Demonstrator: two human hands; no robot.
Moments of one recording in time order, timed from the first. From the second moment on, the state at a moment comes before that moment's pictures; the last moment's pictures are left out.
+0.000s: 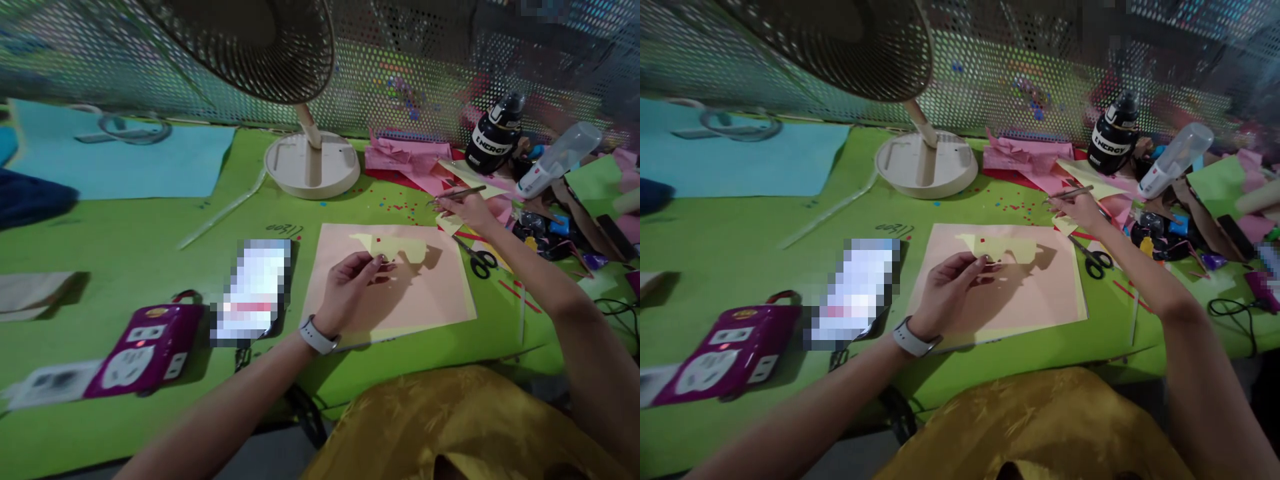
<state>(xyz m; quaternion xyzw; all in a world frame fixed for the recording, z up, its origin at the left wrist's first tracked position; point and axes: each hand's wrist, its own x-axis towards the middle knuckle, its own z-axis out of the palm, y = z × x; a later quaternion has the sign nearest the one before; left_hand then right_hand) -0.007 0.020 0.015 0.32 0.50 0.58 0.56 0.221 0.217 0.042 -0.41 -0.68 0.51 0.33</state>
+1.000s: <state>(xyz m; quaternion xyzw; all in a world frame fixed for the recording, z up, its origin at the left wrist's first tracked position) -0.007 0.018 0.022 0.31 0.49 0.57 0.58 0.199 0.248 0.034 -0.44 -0.70 0.50 0.27</state>
